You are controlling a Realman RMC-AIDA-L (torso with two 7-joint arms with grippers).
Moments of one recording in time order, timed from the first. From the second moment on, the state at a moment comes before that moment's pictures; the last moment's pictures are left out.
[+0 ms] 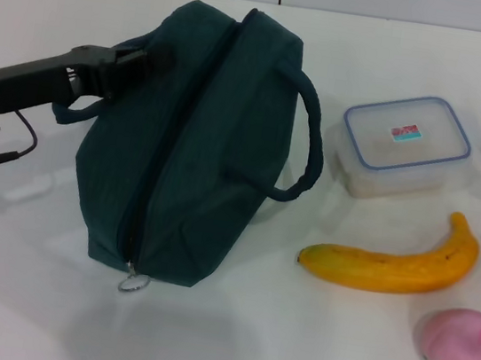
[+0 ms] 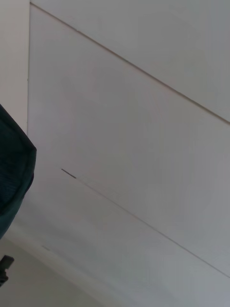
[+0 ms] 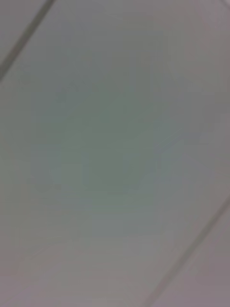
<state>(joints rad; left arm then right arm) -0.71 -2.07 2.84 -0.54 -0.60 1.76 -1.48 0.47 2.03 -1.02 -0.01 -0.69 -1.40 1.35</state>
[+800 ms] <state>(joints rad) -0.71 -2.06 2.84 -0.54 -0.59 1.76 -1.47 0.56 2.03 -1.13 0.02 -0.67 -1.14 1.71</state>
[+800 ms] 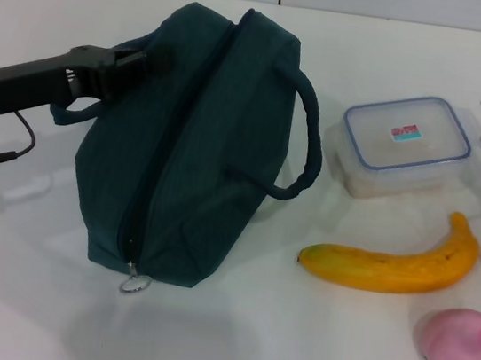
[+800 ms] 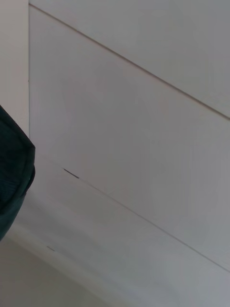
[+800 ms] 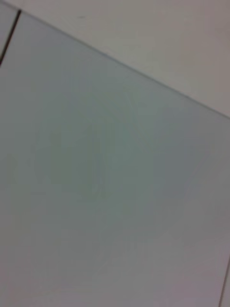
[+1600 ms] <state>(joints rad) -0.71 -2.08 2.84 -0.54 -0.57 1.77 -1.43 0.65 2.03 -1.13 0.06 -0.70 -1.12 1.77</state>
